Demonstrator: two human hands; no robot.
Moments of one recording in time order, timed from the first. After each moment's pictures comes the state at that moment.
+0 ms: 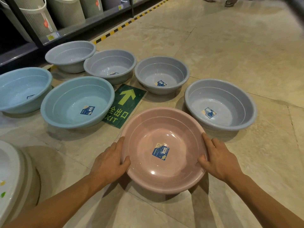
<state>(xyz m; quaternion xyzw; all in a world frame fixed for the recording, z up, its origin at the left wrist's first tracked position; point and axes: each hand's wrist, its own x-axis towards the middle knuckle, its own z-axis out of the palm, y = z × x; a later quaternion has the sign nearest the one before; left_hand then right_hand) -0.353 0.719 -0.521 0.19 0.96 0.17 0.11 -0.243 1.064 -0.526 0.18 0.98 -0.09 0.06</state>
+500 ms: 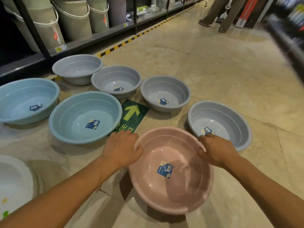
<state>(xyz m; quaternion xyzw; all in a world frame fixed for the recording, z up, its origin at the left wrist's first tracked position) -0.419 0.735 -0.425 0.27 0.96 0.04 0.03 -0.327 1.028 -0.412 0.11 0.98 0.06 0.12</state>
